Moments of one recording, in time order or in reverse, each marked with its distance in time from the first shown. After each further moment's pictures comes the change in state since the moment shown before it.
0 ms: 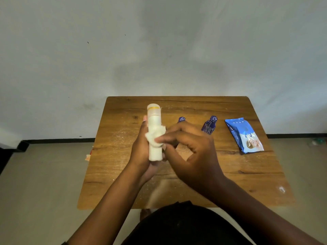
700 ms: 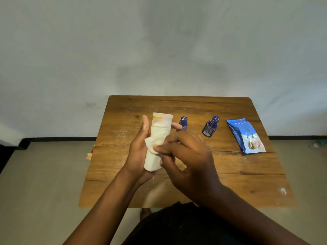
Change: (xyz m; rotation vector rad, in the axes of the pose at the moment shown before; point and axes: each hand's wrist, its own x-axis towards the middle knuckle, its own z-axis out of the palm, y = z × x) left_hand -0.007 0.004 -0.016 -0.138 -0.468 -0.105; right_hand -0.018 0.000 0.011 -0.266 -0.017 -0.128
